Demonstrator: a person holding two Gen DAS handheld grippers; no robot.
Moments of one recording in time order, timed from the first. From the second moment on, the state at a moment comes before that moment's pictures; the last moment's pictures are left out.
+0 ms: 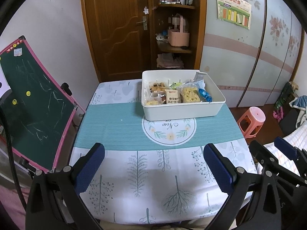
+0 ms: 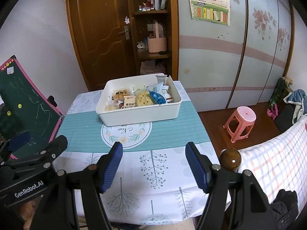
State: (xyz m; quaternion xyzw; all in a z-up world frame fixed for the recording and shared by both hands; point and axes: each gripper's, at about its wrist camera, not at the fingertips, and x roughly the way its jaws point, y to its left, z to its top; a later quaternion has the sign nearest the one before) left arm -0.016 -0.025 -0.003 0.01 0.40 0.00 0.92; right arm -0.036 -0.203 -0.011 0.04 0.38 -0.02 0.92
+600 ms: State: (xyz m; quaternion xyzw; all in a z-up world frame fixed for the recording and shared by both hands) left arm -0.015 -0.022 -0.009 0.00 0.41 0.00 0.91; right arm -0.039 -0.203 -0.012 0.04 0.38 -0.02 0.92
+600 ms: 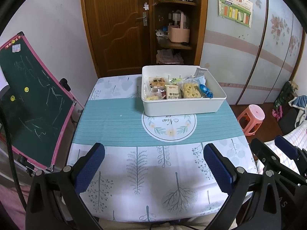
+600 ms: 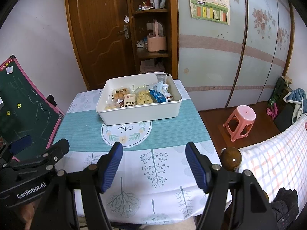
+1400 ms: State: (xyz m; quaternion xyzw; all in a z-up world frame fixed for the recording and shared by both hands) left arm -0.018 -0.021 -0.017 0.00 0.42 0.00 0.91; right arm -0.038 -0.202 -0.014 0.04 0.38 -0.02 0.92
